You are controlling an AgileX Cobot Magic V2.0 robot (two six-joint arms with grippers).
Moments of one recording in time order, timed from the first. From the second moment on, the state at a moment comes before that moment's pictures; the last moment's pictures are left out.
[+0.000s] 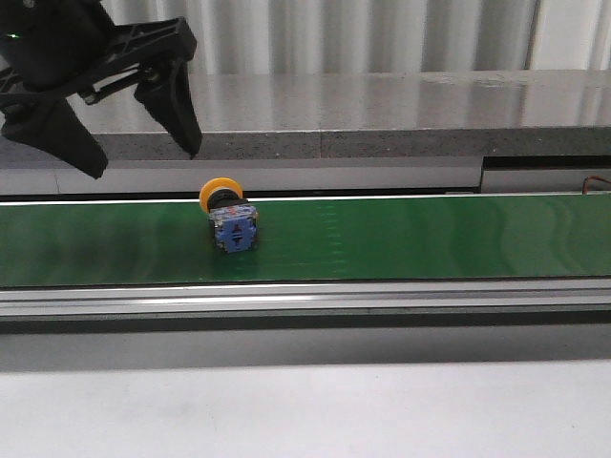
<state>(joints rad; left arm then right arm) -0.43 1.59 -1.16 -0.18 0.64 -0.16 -0.13 0.61 -0.59 0.41 0.58 -0.54</state>
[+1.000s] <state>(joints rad) -0.48 1.74 -1.18 -0.13 0.65 -0.18 -0.13 0.61 -0.59 0.41 0.58 -0.54</state>
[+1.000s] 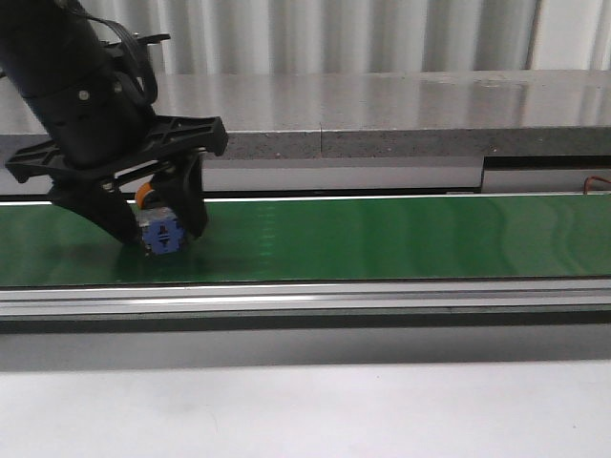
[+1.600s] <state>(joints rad) -0.33 1.45 -1.18 0.07 0.83 -0.19 -0.13 0.61 -0.59 0.41 0.58 -0.54</state>
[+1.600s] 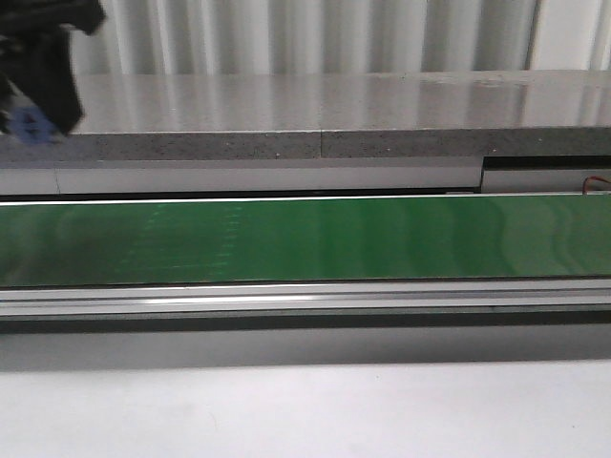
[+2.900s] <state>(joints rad) 0.31 1.78 -1.14 0.22 0.66 -0.08 -0.13 0.61 -0.59 0.41 0.58 -0.54</state>
